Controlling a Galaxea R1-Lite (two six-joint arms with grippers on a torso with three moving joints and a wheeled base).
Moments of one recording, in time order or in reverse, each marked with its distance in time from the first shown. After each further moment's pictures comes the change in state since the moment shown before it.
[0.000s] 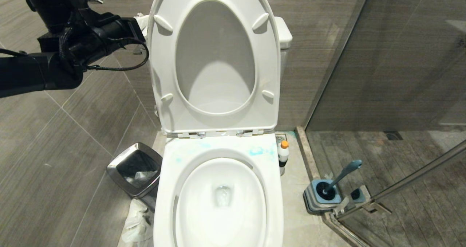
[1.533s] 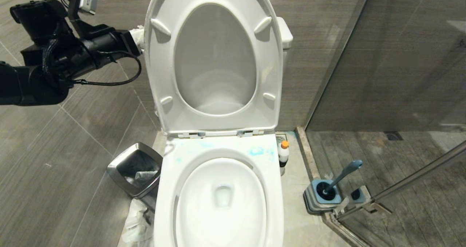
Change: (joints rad) left arm -0.004 -0.145 0.320 -0.114 -0.155 -0.012; right arm 0.000 0.000 0.000 0.000 0.000 0.000
